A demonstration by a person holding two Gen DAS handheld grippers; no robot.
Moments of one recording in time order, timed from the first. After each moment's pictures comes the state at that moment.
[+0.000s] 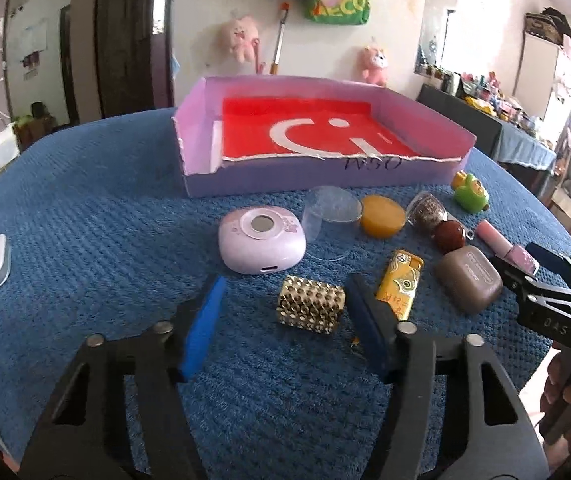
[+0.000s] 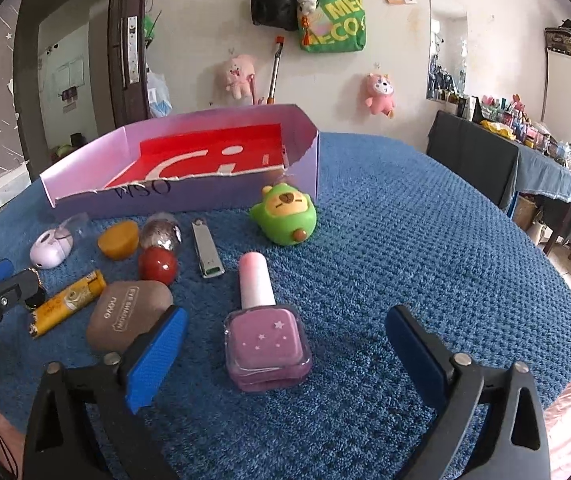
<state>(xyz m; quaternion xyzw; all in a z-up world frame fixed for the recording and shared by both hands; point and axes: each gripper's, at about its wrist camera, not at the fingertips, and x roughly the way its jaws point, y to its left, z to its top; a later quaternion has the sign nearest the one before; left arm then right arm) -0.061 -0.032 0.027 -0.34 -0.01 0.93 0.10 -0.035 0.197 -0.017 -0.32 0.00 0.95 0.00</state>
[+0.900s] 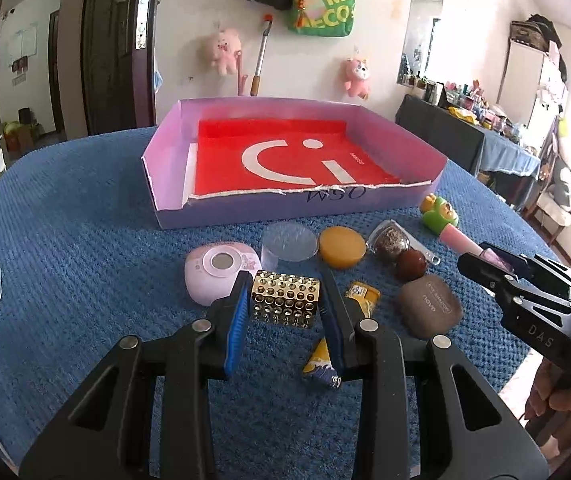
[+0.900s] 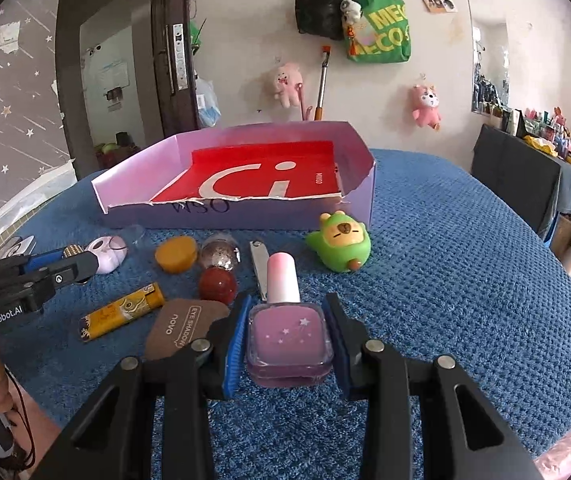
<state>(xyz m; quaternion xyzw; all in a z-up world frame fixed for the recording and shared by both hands) -0.060 -0.017 0.054 -0.33 -0.01 0.94 0.13 -0.036 0.185 0.003 -0.30 0.00 0.95 -0.09</state>
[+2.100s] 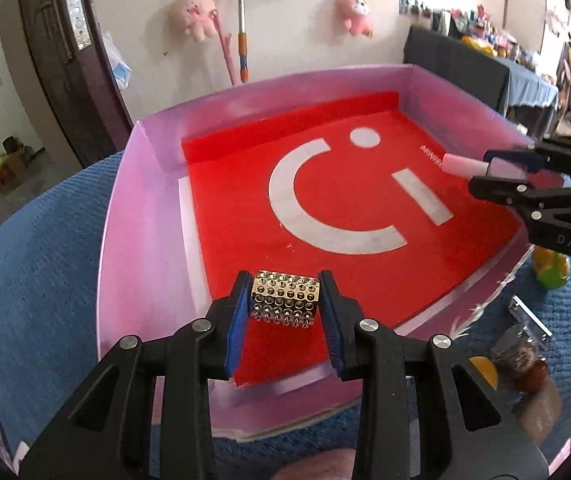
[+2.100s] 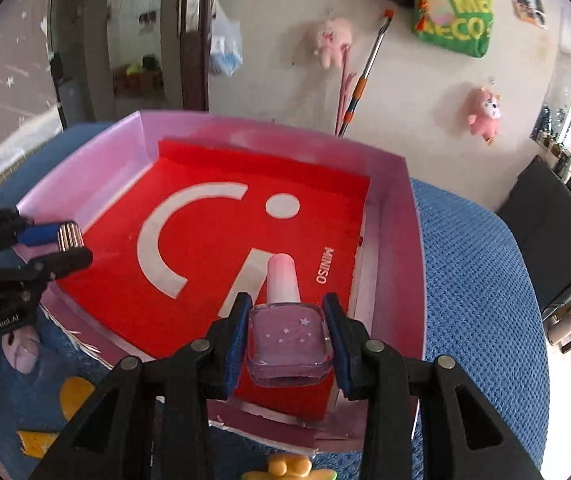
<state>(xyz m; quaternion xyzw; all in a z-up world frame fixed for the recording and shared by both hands) -0.227 -0.011 0.051 -0.42 0.11 0.89 0.13 -0.232 0.166 0.033 -0.40 -0.12 0.90 -0.14</state>
